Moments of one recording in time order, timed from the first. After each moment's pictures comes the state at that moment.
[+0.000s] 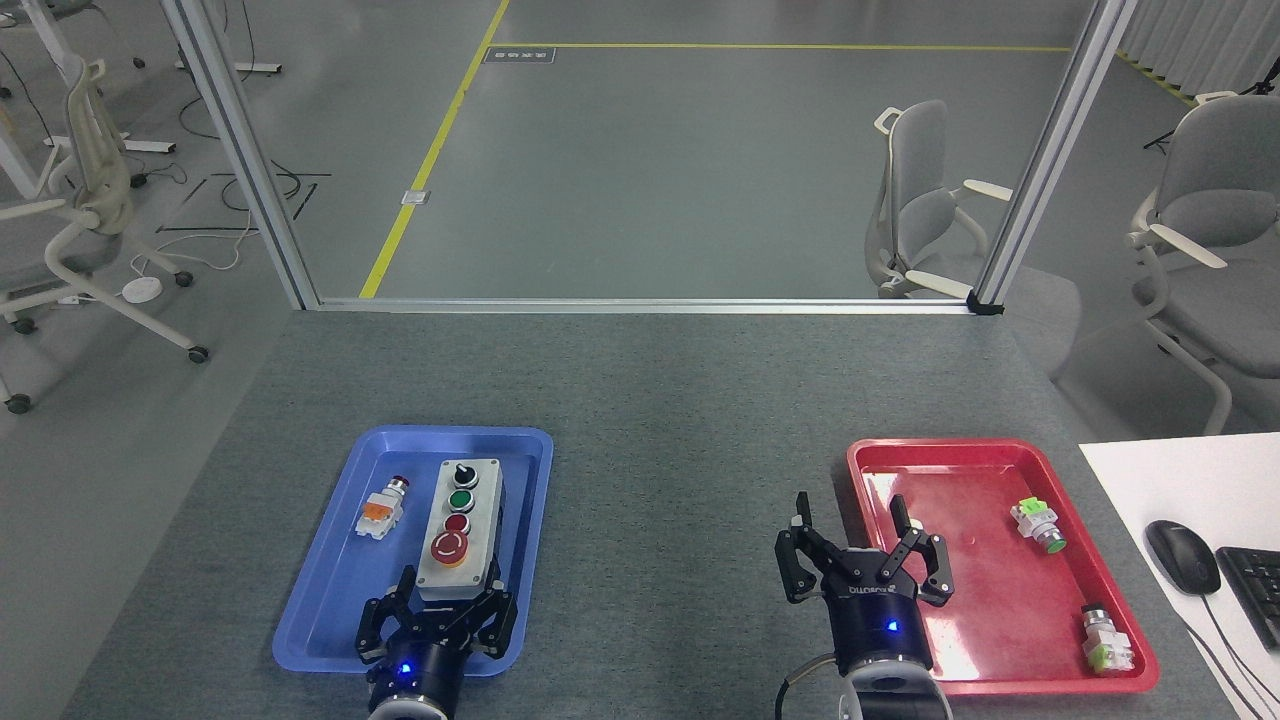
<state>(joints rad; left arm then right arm) -0.14 -0.01 -0.11 -1.15 -1.40 0.08 0.18 -0.07 0.13 0.03 -1.46 1.59 0.06 -0.07</state>
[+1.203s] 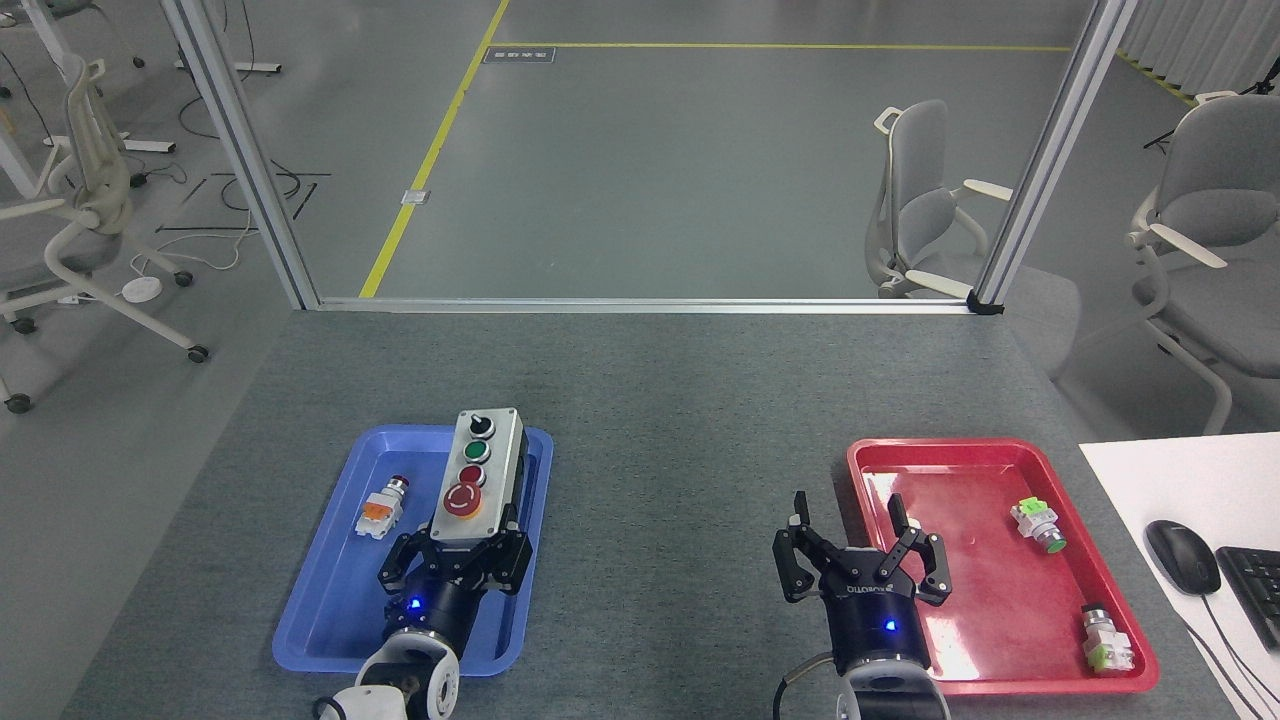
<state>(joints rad) -0.26 0.00 -0.10 -1.13 -1.32 -0.04 0.17 -0.07 0.14 0.03 -1.46 1.59 0.06 -0.07</state>
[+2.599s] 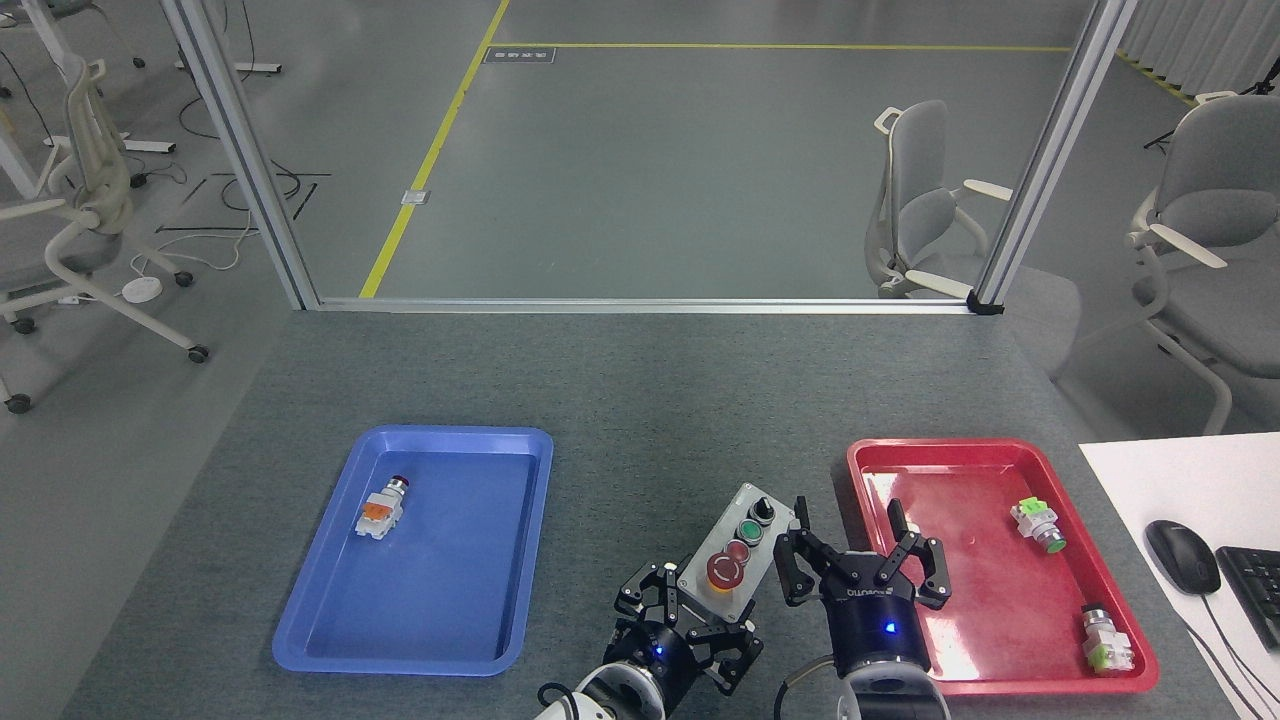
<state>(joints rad) -0.46 -0.14 -0.81 -0.82 -1.35 0.12 0.11 -0.07 0.13 0.03 -1.45 1.59 0.06 -0.07</state>
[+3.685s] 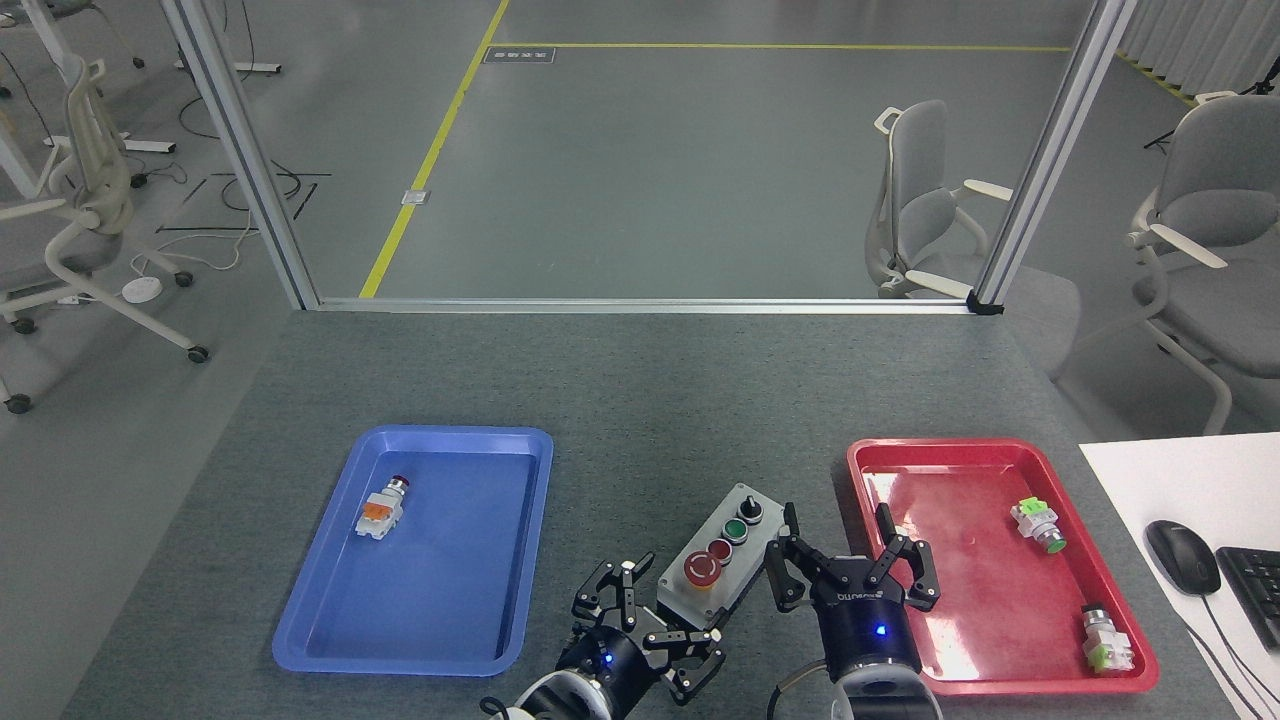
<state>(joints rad) -0.36 0.02 -0.79 -1.05 -1.35 0.05 0.11 -0.08 0.14 0.04 -1.43 1.60 0.04 -0.07</state>
